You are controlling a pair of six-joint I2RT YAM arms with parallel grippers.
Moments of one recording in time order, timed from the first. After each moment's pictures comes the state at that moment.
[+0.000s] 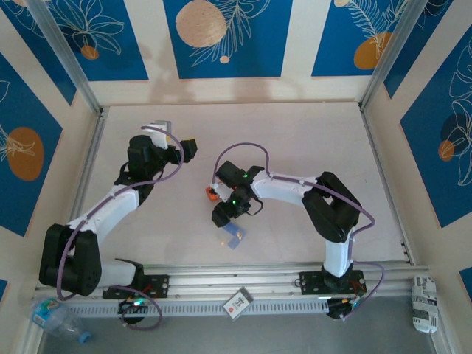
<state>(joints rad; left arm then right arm) -0.25 1.31 0.78 0.27 0.21 -0.23 0.86 1.87 1.25 -0.70 -0.38 0.18</state>
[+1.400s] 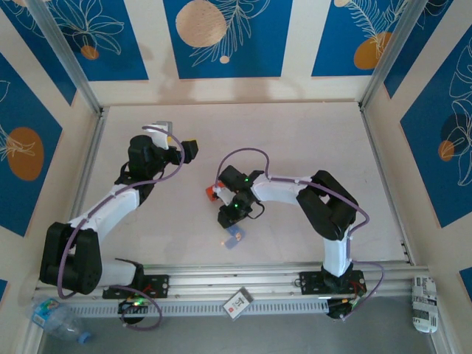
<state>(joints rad) -0.24 1.32 0.78 0.27 0.24 -0.24 0.84 1.90 1.18 -0.62 -0.41 0.19</state>
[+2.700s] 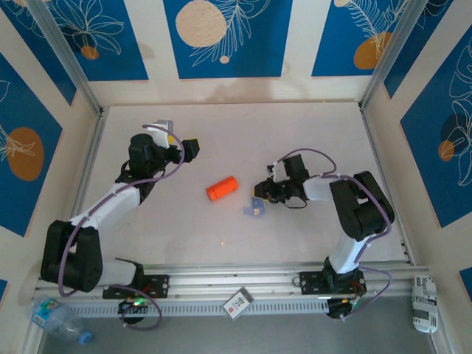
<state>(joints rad) -0.24 1.33 0.80 0.27 0.28 -0.28 0.33 1.73 0.73 0.04 -0.73 0.59</state>
